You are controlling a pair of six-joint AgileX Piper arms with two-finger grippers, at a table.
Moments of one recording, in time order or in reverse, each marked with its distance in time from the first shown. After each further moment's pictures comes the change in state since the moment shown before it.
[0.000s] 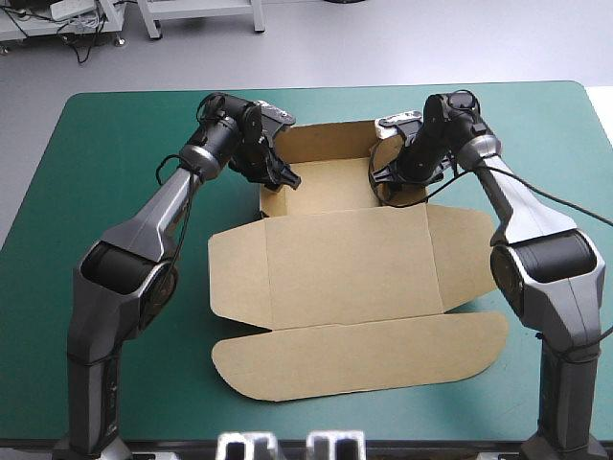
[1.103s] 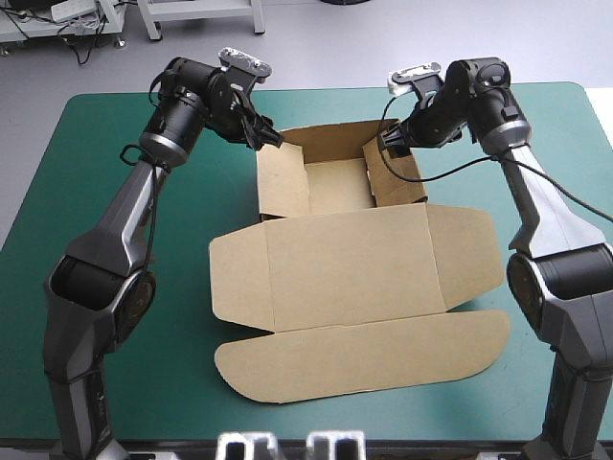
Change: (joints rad) left arm 0.026 -0.123 -0.141 0.060 0.011 -0.015; right arm -0.017 -0.110 -0.151 -0.039 0.014 0.012
